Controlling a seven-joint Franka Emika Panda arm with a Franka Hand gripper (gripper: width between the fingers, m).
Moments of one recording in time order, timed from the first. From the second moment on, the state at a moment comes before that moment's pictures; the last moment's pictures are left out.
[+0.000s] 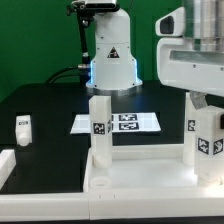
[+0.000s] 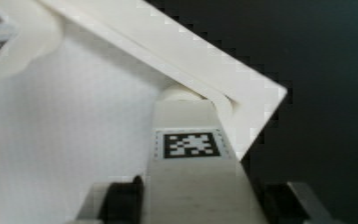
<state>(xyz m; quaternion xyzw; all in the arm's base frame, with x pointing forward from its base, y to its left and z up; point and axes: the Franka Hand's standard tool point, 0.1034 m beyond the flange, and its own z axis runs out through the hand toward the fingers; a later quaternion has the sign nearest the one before) 0.638 0.112 0.115 -0.82 0.56 0.00 0.05</state>
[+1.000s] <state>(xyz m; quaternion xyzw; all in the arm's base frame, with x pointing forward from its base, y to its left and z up) 0.638 0.113 0.114 -0.94 0.33 -0.02 0.04</state>
